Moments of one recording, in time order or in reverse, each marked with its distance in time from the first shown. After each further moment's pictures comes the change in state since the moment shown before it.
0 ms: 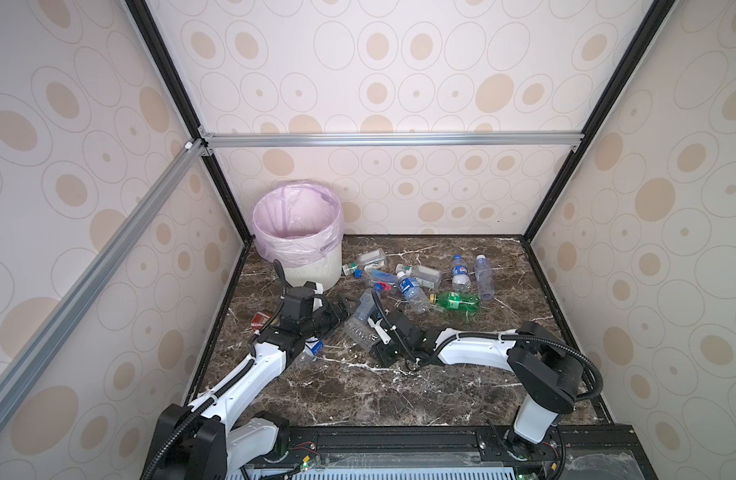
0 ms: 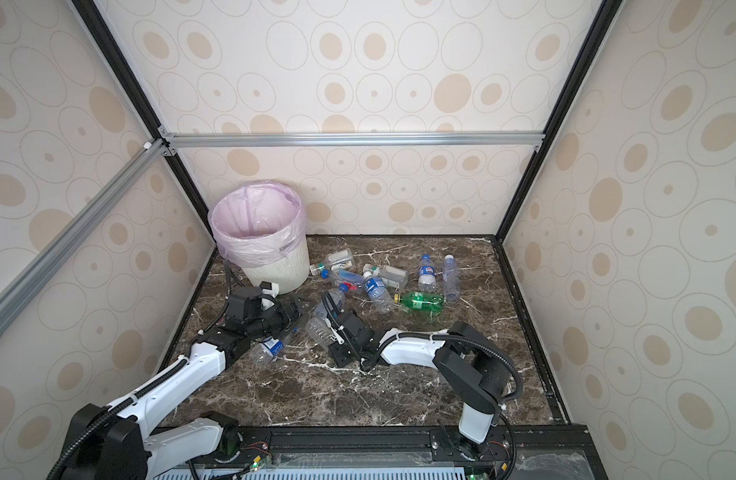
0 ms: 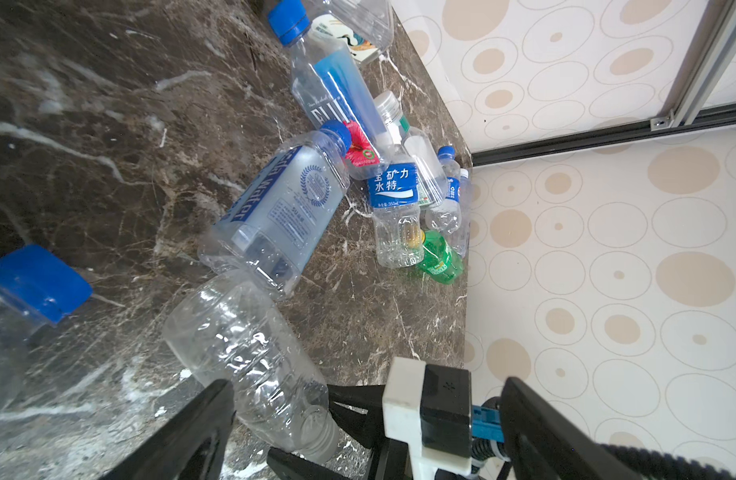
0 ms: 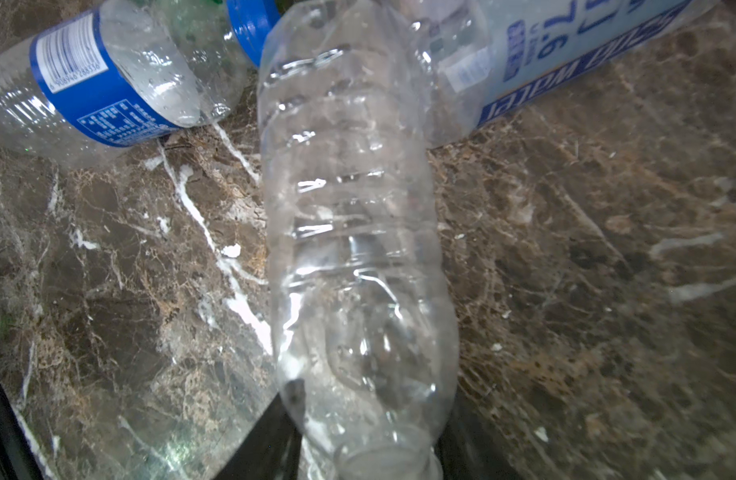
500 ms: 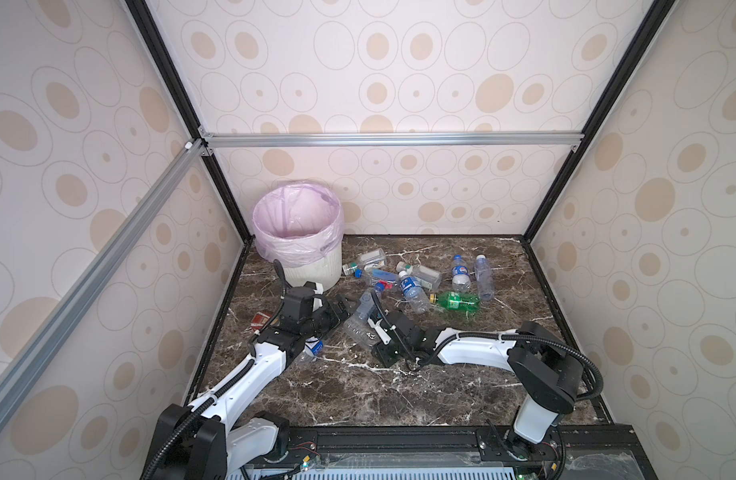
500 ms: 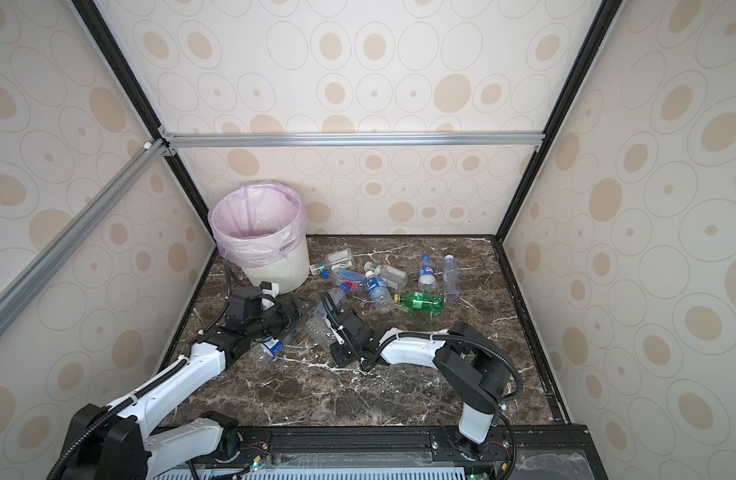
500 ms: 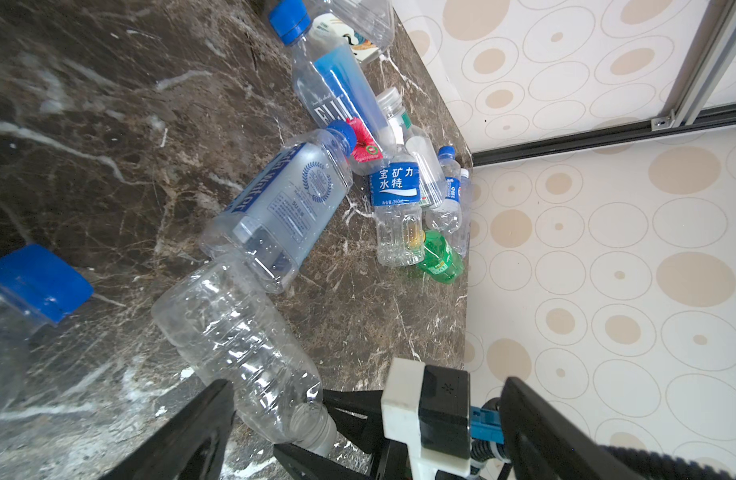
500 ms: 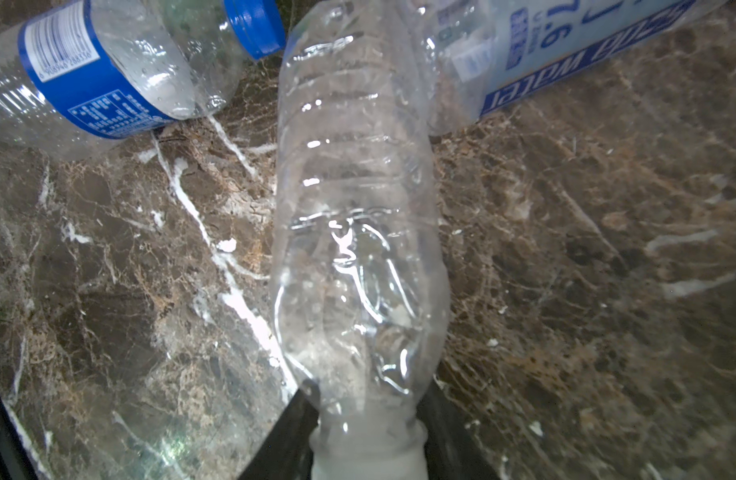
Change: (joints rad) left arm 0.000 0.000 0.000 -0.001 -0.001 0.000; right arm 0.000 0.000 0.007 -0.019 0.004 -0.011
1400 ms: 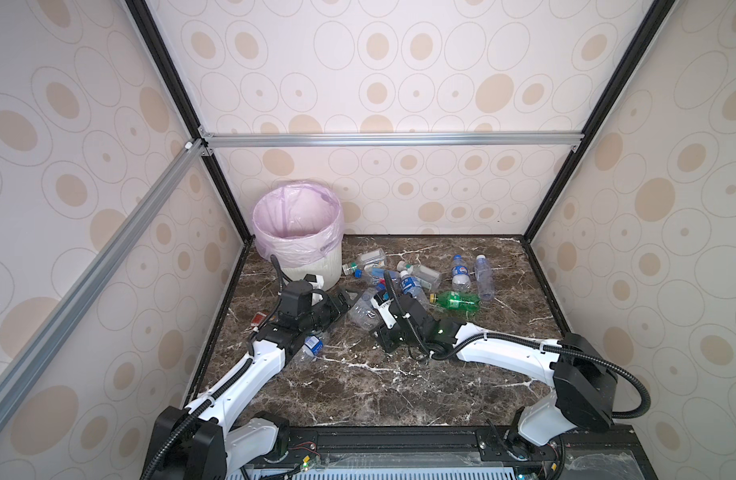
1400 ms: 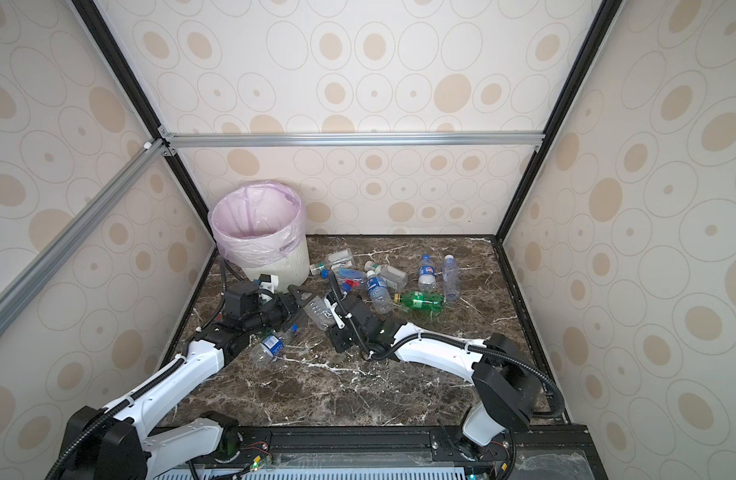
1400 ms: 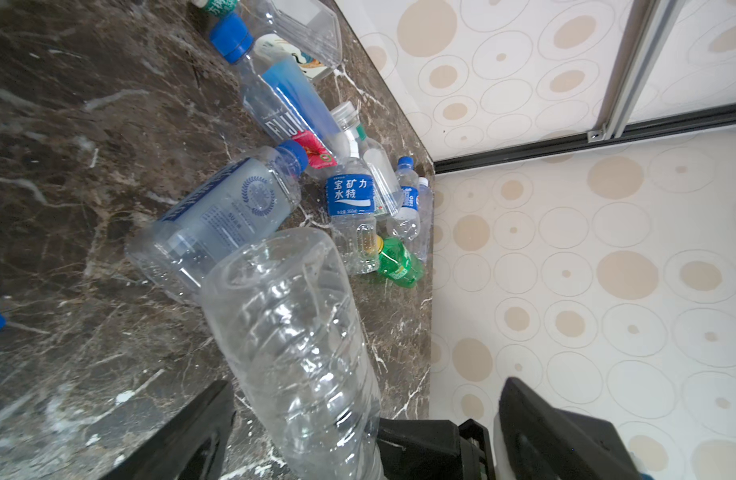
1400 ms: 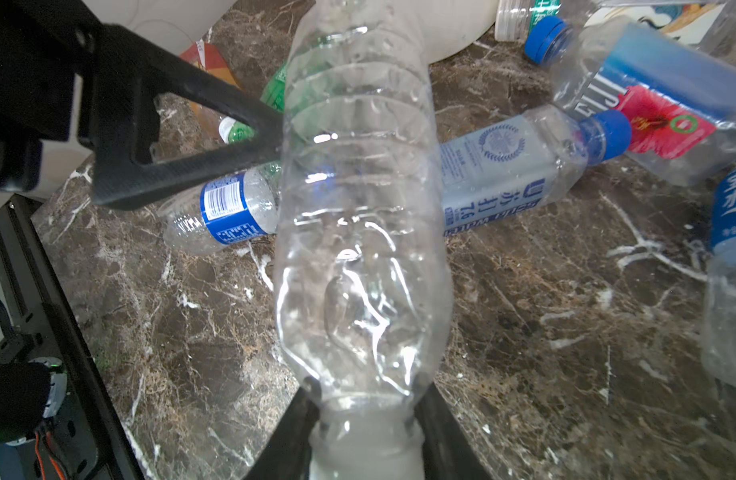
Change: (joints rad) left arm 0.000 -0.003 0.045 0.060 0.042 -0.070; right arm -0.008 -0.185 0.069 -0.053 0.050 -0.011
